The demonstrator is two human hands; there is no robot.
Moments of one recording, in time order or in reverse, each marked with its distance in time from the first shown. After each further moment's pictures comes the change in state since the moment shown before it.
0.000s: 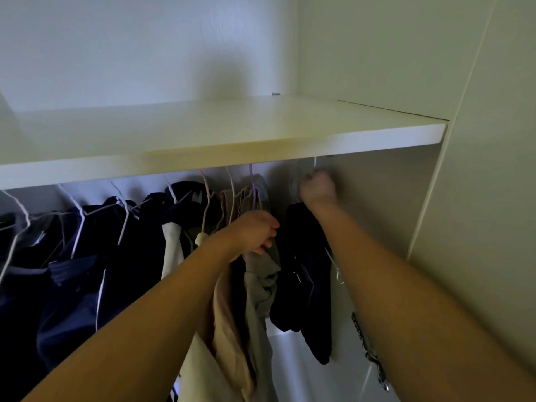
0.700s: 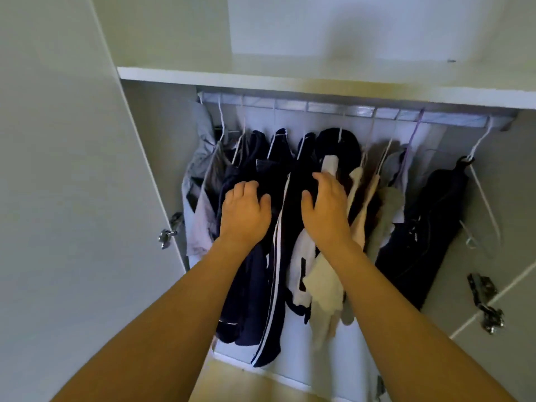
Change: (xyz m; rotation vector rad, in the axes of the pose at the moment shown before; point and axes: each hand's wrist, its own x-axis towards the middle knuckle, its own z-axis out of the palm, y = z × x) left_hand -0.268 -0.204 -0.107 0.448 0.948 0.016; right_hand -0.345 -0.073 0.114 -0.033 -0.219 -0.696
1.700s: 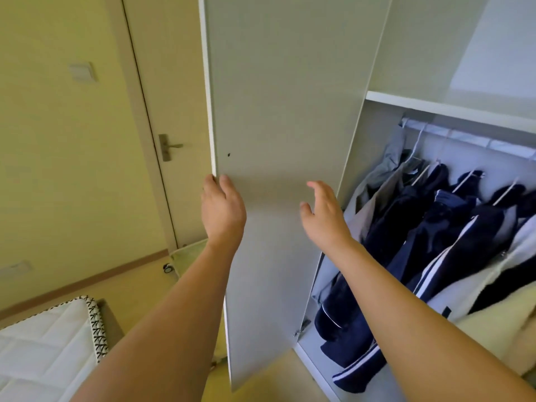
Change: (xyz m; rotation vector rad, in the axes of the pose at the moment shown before) left_hand -0.188 -0.140 -0.249 -0.194 0.872 -0.734; right_hand -0.117 -0.261 0.068 0.366 -0.543 -0.438
